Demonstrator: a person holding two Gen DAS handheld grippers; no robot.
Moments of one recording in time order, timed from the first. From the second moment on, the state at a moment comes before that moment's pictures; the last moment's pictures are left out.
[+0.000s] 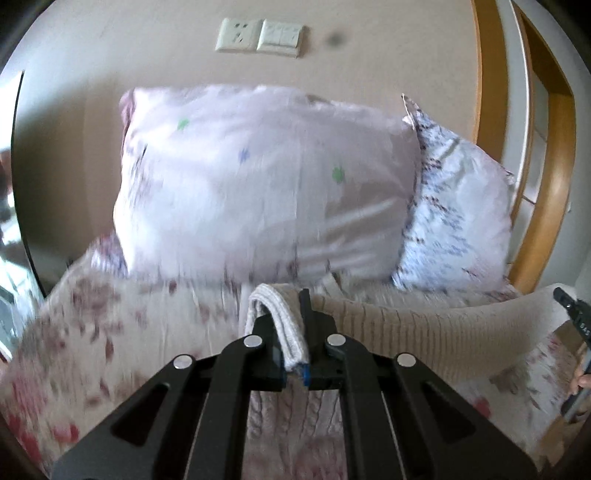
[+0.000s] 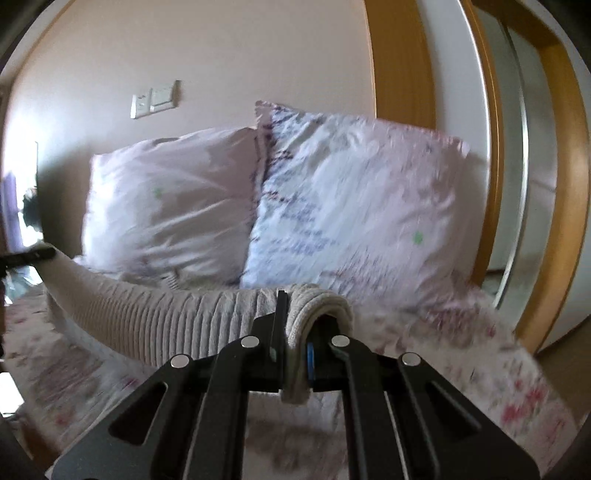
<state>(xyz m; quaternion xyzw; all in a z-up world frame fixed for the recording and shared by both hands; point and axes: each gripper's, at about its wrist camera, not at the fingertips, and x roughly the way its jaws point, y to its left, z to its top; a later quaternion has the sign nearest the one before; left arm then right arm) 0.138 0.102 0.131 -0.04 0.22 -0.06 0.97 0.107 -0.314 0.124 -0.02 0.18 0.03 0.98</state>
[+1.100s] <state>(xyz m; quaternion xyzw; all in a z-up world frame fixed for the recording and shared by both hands) 0.262 0.127 0.056 -0.19 0.34 -0.07 0.92 0.246 -0.385 0.054 0.24 0.35 0.05 0.91</state>
